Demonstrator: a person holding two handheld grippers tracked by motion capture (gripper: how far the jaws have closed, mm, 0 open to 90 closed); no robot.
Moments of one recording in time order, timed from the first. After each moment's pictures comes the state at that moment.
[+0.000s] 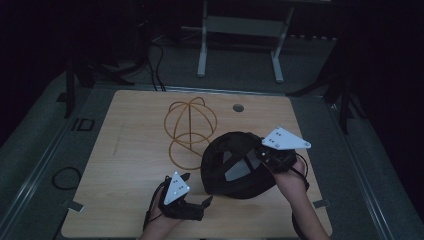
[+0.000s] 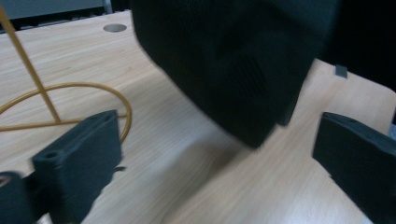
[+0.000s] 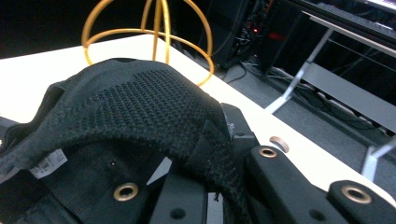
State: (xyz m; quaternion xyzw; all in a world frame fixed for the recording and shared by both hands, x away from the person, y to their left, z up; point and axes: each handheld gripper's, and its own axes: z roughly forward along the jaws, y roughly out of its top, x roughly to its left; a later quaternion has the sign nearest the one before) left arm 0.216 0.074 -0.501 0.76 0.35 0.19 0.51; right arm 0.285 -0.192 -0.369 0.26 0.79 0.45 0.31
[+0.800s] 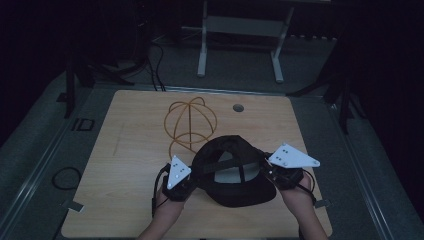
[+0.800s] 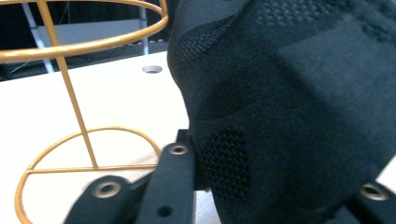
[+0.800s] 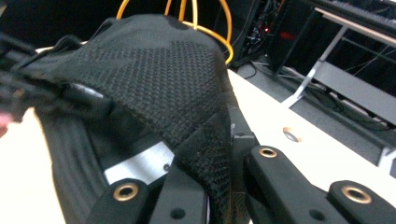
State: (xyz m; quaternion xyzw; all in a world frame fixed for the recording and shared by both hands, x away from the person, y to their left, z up) left arm 0.242 0.070 -0.472 0.72 0.38 0.24 0.53; right arm 0.254 -0.207 -0.382 0.25 0.80 0.46 0.30
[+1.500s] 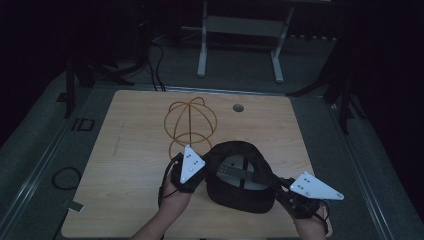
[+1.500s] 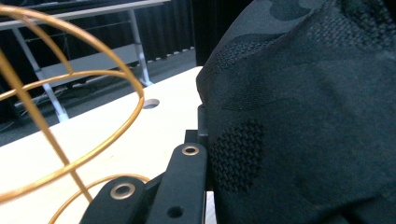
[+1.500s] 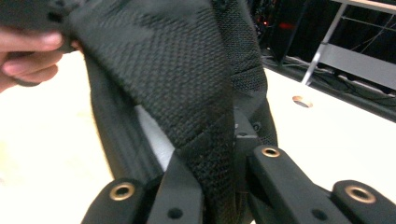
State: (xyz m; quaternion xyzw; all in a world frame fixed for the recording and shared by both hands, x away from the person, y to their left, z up) left arm 0.250 0.044 -0.429 0.73 0.32 0.29 0.53; right arm 0.206 -0.248 -0.419 0.30 0.77 0.50 0.27
